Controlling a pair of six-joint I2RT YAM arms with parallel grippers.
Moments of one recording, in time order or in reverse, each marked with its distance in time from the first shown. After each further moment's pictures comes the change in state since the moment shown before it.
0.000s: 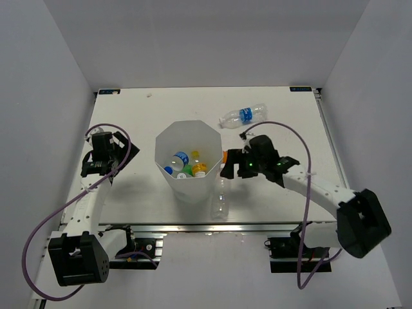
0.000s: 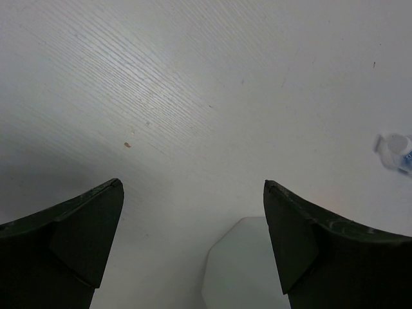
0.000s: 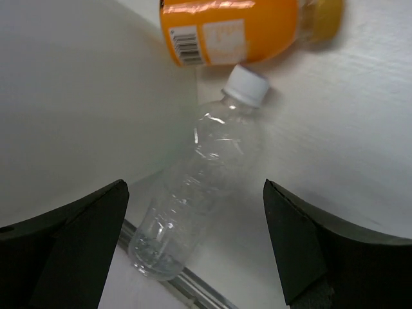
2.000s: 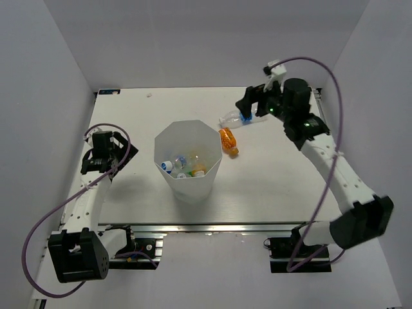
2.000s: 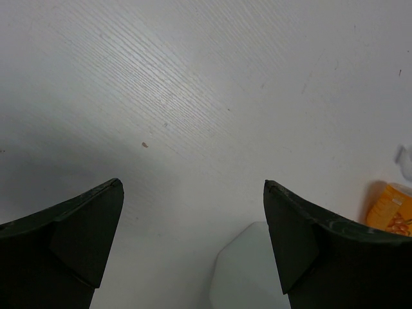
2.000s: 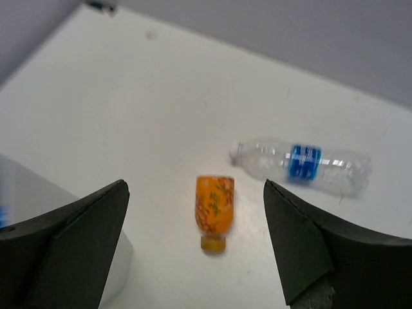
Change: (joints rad) left arm 0.000 0.016 0.022 -0.047 -0.045 0.003; right arm -0.183 0.092 0.627 0.003 0.003 -0.372
